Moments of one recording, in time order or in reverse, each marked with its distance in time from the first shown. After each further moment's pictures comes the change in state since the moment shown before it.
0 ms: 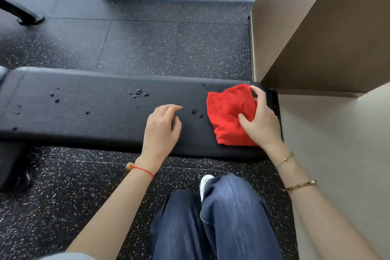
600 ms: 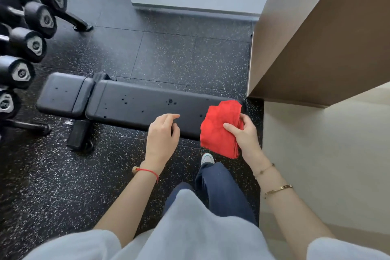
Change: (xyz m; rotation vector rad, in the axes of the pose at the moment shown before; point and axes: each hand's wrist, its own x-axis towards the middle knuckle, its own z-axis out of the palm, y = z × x) left_hand -0.030 0.193 -0.303 0.044 -0.064 -0.229; right_hand -0.106 -0.223 -0.229 0.809 -0.209 0.469
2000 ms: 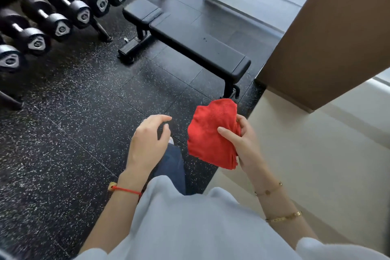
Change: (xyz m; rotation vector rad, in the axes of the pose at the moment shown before) left_hand -0.717 0.240 -0.047 -0.210 0.352 -0.359; right_hand -0.565 0.173 -0.312 -0.148 -0.491 -0.167
